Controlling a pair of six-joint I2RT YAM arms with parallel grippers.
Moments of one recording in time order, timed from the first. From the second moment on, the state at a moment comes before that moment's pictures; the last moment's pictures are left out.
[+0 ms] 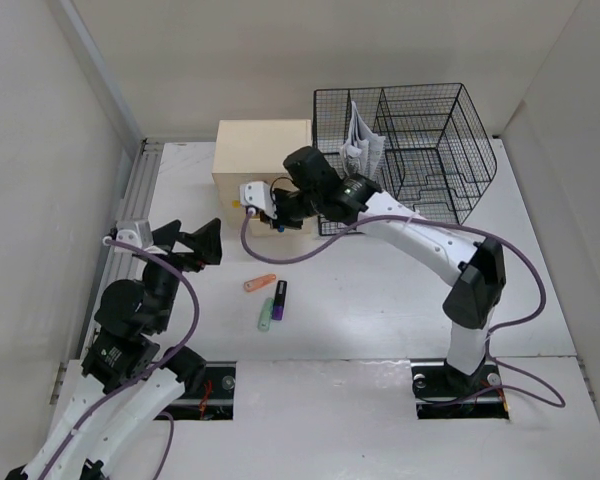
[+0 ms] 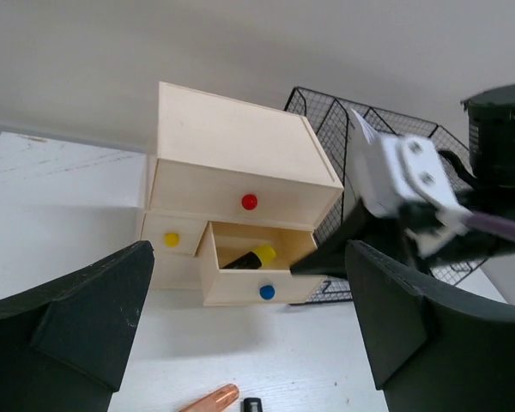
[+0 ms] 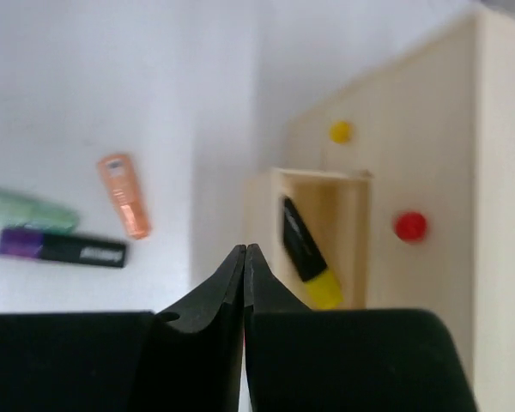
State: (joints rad) left arm -0.59 0.36 0.74 -0.23 -0.39 -0.31; right arm 0.87 1.88 1.83 -0.58 -0.31 -0.68
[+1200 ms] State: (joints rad) left arm -0.59 0.15 0.67 -0.18 -0.53 -0.34; right arm 1.03 2.12 1.68 -0.85 -0.33 -1.42
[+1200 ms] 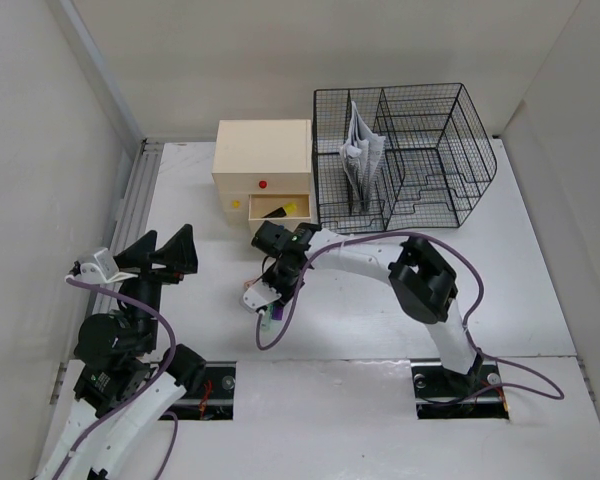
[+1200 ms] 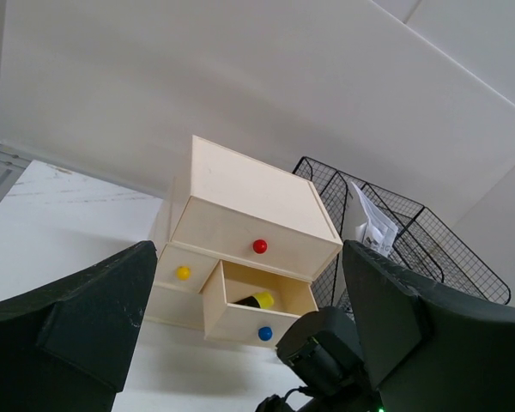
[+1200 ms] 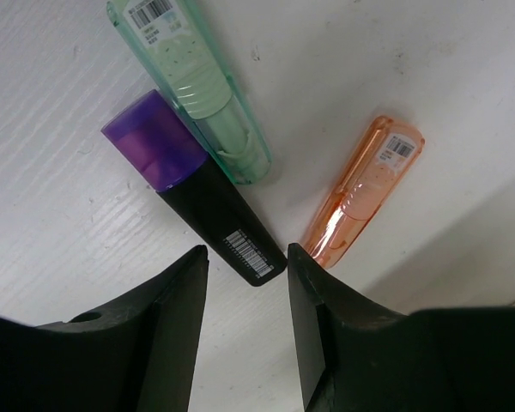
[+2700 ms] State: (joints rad) left arm -0.59 0.13 0.67 -0.18 -0.52 -0.35; right arm 1.10 2.12 1.70 -0.96 -0.36 -1.19
